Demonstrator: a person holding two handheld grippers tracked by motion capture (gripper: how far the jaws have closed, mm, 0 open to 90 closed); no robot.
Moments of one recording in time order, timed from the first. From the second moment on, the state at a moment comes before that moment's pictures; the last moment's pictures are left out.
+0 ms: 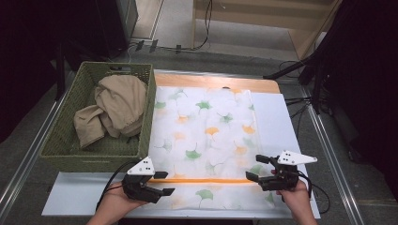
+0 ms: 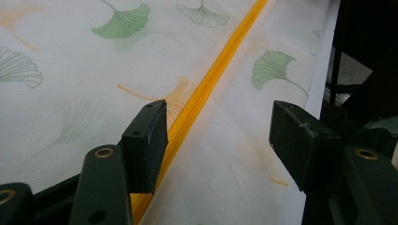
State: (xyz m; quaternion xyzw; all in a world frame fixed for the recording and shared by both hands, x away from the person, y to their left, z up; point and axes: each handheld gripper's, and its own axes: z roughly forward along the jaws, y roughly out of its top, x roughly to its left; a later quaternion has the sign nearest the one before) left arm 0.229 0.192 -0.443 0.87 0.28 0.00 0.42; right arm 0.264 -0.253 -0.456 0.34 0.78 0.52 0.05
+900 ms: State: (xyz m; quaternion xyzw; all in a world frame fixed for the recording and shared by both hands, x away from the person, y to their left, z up) left arm 0.228 0.193 -0.440 0.86 0.28 -0.01 0.43; right arm 0.263 -0.242 -0.454 0.35 0.78 0.50 0.09
